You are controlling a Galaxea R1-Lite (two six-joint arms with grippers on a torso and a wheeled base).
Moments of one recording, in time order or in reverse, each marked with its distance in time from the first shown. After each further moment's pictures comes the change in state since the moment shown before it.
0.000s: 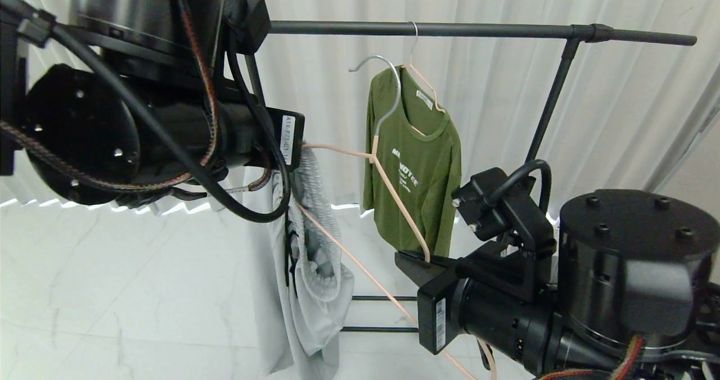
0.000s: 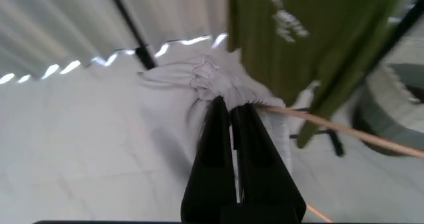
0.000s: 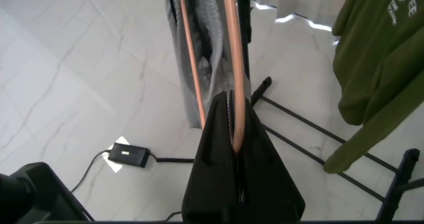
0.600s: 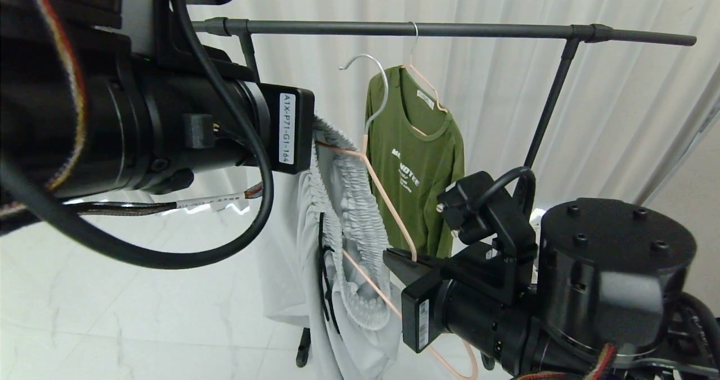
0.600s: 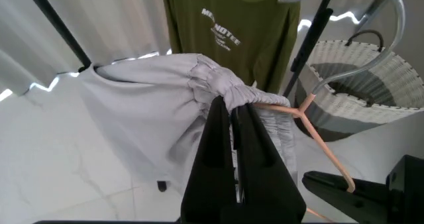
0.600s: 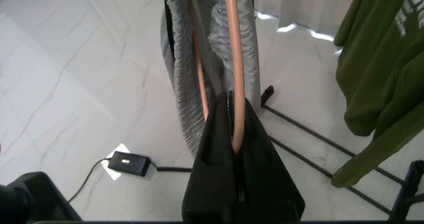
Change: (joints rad) left arm -0.132 -0.088 0.003 0.000 -0.114 -0.022; right arm 0.010 0.044 0.009 -0.100 -0.012 -0.027
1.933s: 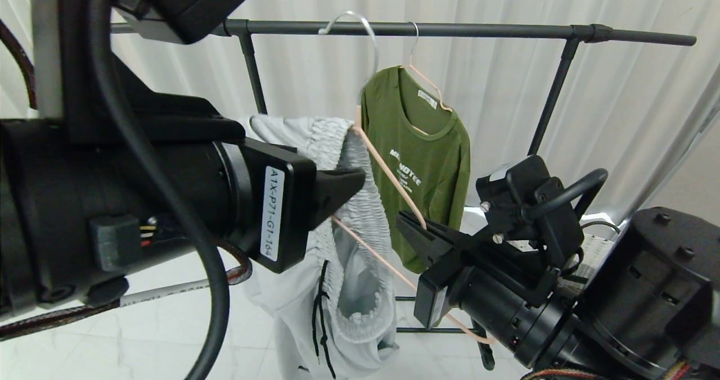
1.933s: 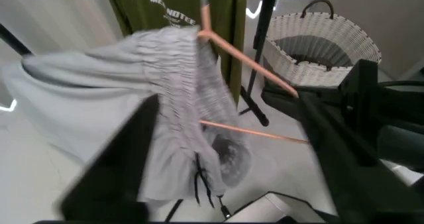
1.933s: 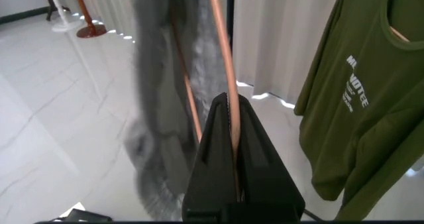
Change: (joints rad) left arm -0.179 -0.093 0.131 -0.005 -0.011 0.002; right arm -0.008 0.013 0.127 -0.425 -0.034 -0.232
